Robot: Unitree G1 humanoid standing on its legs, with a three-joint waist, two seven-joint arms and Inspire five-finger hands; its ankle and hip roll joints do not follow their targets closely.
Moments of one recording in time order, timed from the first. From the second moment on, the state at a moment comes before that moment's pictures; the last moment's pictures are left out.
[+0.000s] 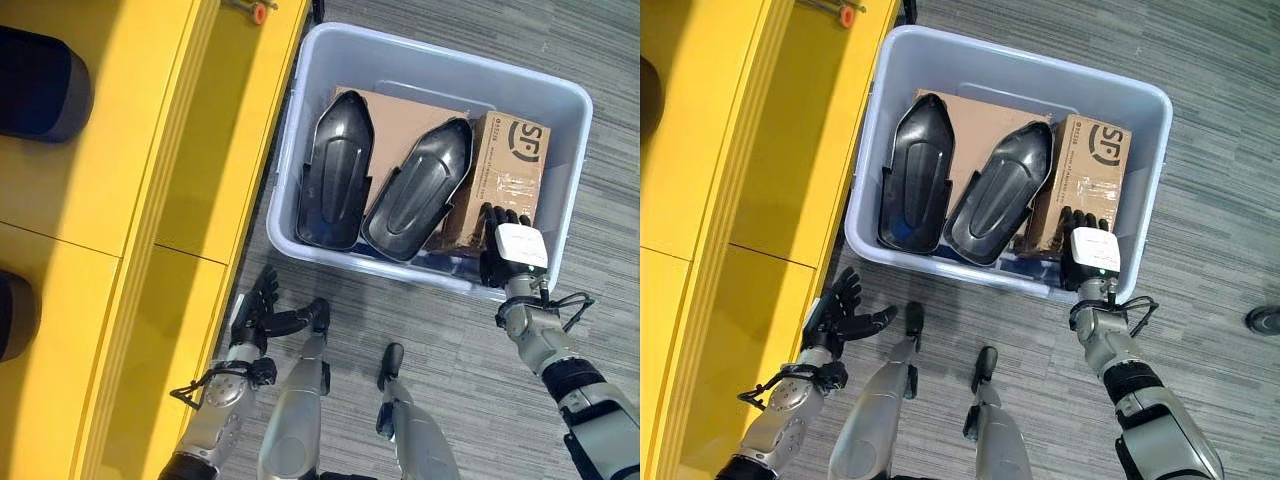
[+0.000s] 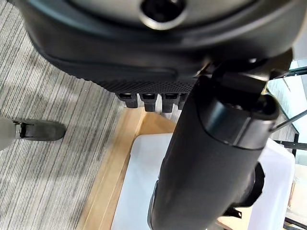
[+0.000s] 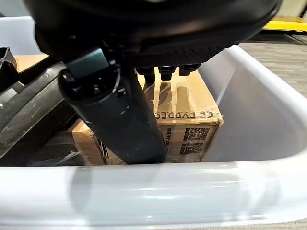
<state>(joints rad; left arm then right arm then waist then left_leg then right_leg) -0.02 0.38 -0.25 0.19 -0.51 -0.12 0.21 -0.51 -0.59 0.34 0.71 -0.63 0.06 -0.41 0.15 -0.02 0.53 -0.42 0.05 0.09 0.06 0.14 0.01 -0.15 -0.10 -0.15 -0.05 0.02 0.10</state>
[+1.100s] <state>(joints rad) 0.00 0.38 -0.21 0.16 -0.50 -0.11 0.24 -0.19 -0.64 0.06 0.02 -0.66 0.04 -0.46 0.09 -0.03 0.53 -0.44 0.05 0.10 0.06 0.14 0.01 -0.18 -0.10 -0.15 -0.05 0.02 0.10</state>
